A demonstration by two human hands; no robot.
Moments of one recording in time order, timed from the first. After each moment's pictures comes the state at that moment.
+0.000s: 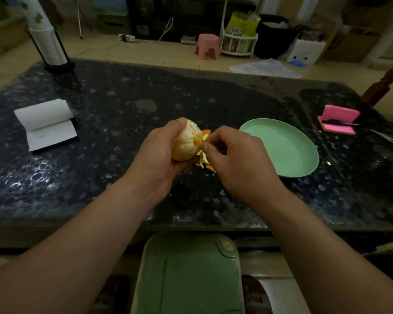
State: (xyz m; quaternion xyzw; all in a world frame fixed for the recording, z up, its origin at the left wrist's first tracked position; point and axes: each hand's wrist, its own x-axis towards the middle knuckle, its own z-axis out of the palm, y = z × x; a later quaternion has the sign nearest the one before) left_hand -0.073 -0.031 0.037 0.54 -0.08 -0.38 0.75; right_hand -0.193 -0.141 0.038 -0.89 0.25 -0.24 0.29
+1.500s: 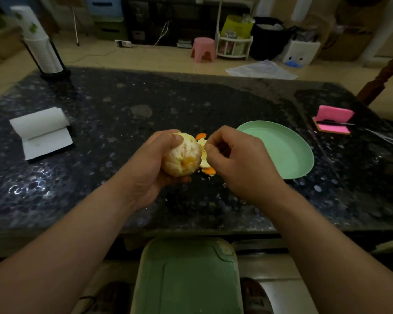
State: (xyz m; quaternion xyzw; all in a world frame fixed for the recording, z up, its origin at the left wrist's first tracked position) left_hand -0.066 -0.020 0.037 0.59 -0.14 -0.41 0.68; right_hand -0.202 -0.160 0.040 -0.90 0.21 -0.25 0.30
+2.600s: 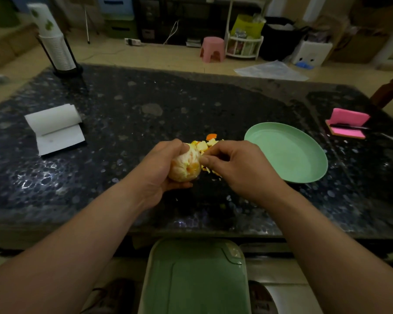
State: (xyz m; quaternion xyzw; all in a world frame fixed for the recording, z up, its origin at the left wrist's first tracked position) left_hand -0.052 -0.019 0.020 0.63 -0.09 -0.42 0.65; right_hand -0.180 -0.165 0.019 -0.90 0.21 -0.16 0.33
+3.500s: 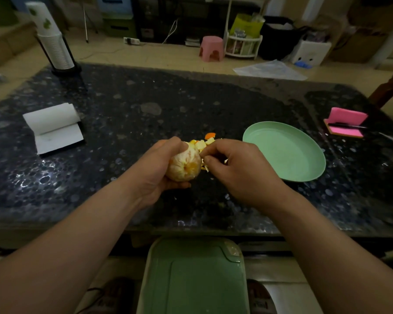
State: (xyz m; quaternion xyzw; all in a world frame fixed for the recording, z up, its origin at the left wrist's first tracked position) left_hand -0.049 -0.017 0.018 0.64 -0.11 -0.43 0.63; right_hand -0.188 -0.157 0.024 -0.93 0.17 -0.19 0.27
